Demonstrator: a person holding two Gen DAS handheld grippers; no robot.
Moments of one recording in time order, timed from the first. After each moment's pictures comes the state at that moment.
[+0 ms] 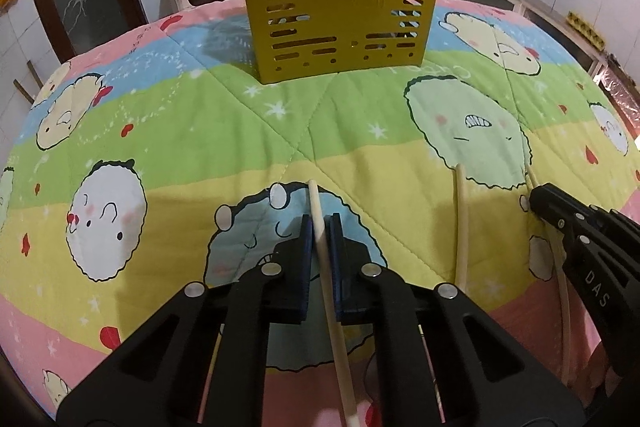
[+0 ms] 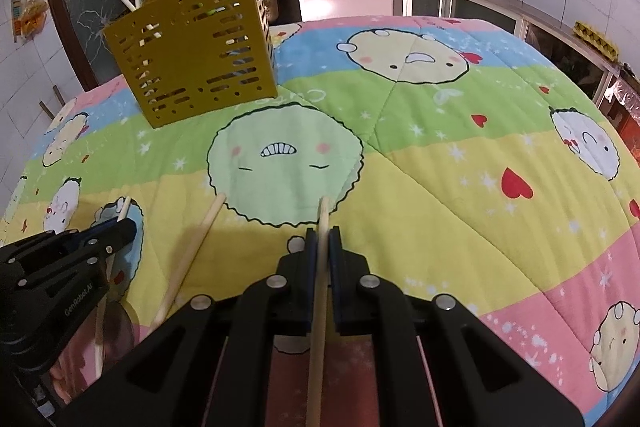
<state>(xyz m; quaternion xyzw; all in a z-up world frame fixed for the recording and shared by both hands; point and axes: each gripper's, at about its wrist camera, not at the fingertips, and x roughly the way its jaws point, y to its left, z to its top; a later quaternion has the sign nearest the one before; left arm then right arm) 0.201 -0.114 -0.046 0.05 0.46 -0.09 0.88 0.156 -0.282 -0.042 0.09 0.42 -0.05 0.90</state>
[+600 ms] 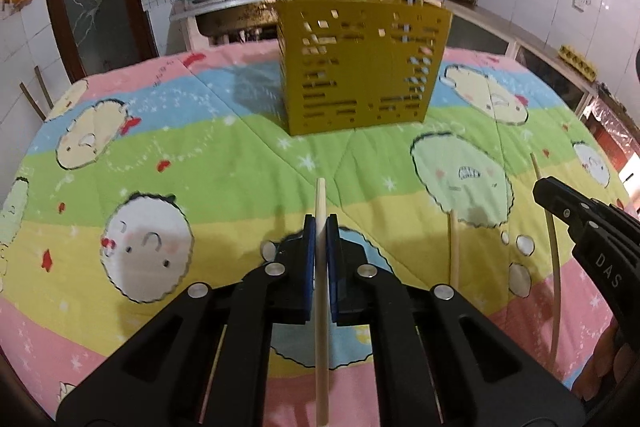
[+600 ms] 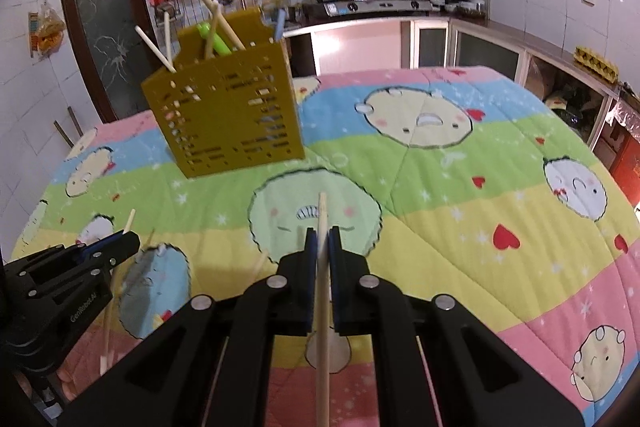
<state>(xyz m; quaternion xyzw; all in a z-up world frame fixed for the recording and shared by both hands) 0.191 -0.086 -0.005 0.03 0.40 -0.10 0.91 0.149 -0.273 0.005 0.09 0.35 -0.04 0.93</state>
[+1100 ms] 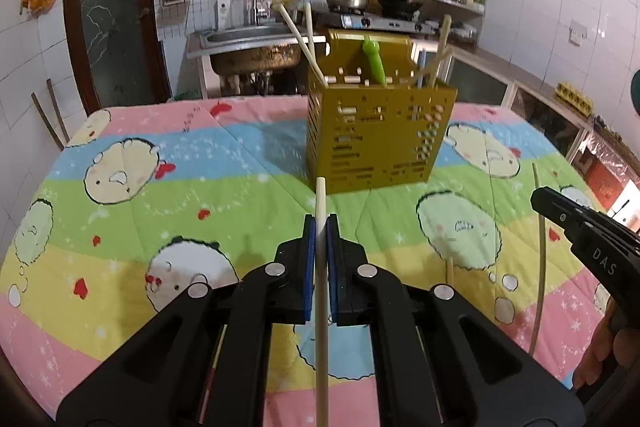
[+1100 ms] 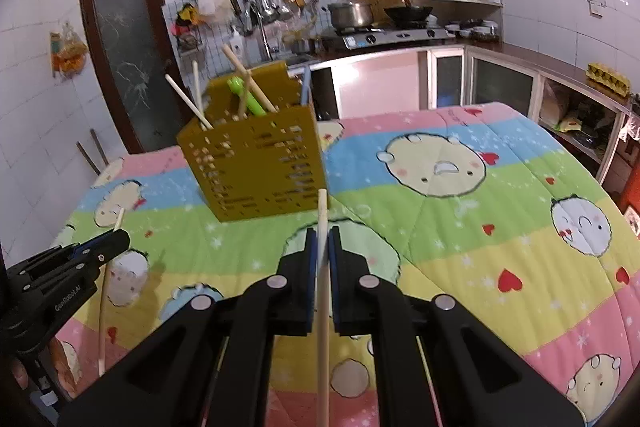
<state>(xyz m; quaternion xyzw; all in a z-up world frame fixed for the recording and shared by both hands) 0.182 -0.057 0.041 0.00 0.33 -0.10 0.94 0.147 -0.274 0.040 0.10 0.29 0.00 0.95</state>
